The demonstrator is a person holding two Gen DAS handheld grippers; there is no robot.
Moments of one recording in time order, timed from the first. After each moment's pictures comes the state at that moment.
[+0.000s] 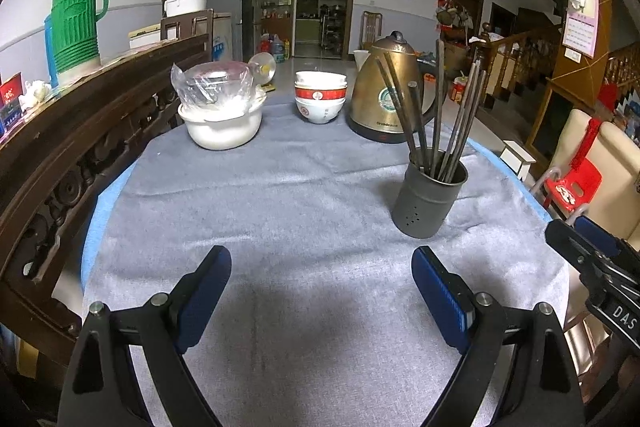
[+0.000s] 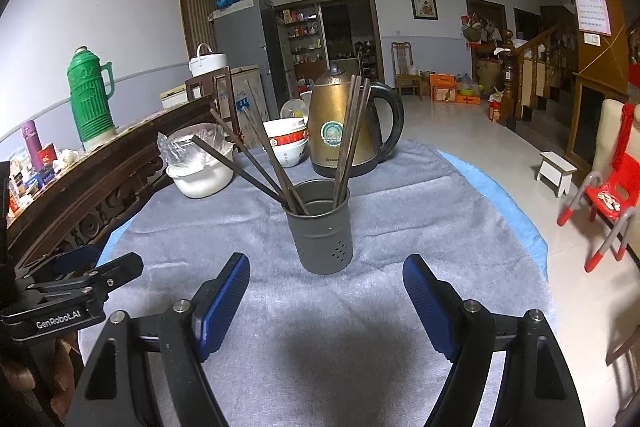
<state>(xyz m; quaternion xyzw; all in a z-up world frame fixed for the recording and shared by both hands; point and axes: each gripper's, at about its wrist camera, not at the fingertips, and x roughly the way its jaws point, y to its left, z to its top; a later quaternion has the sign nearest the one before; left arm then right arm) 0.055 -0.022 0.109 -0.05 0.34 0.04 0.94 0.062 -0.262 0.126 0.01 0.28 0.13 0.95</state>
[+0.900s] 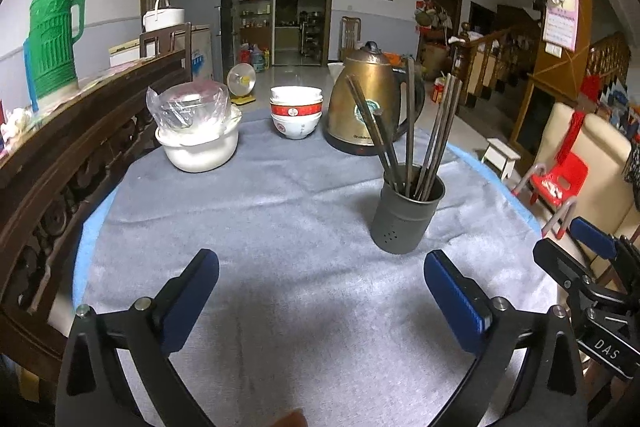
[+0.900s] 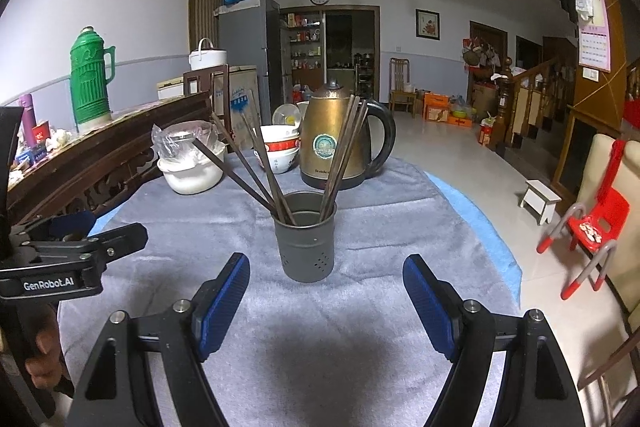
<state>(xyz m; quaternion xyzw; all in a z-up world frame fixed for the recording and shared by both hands) 0.068 -0.038 0.126 -0.03 0.32 0.00 0.95 0.055 -0.259 0.136 -0.04 0.27 0.12 0.96</state>
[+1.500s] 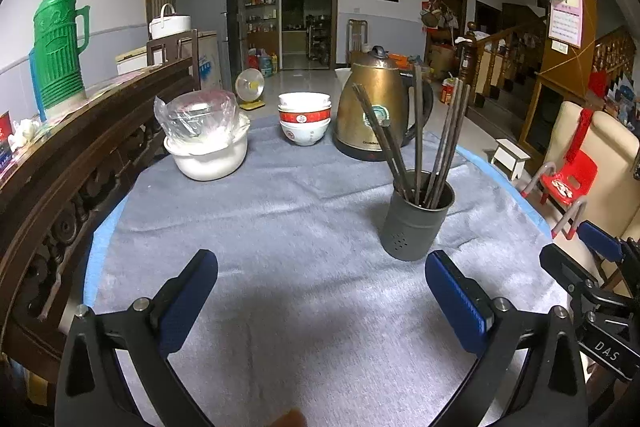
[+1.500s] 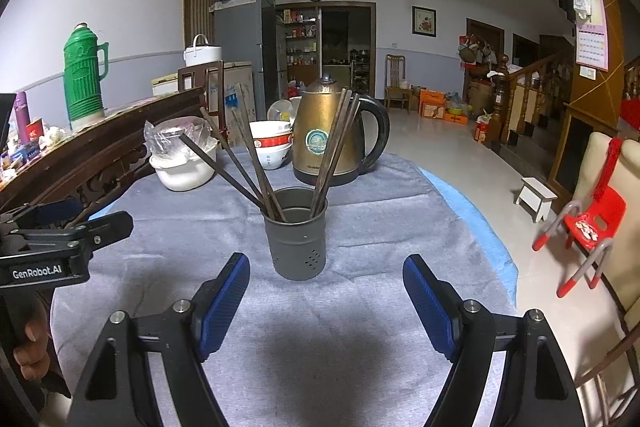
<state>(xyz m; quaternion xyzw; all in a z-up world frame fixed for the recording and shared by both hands) 0.071 -0.038 0.130 -0.02 0.32 0.02 0.95 0.059 -0.263 0.136 -0.04 0.27 0.11 0.96</state>
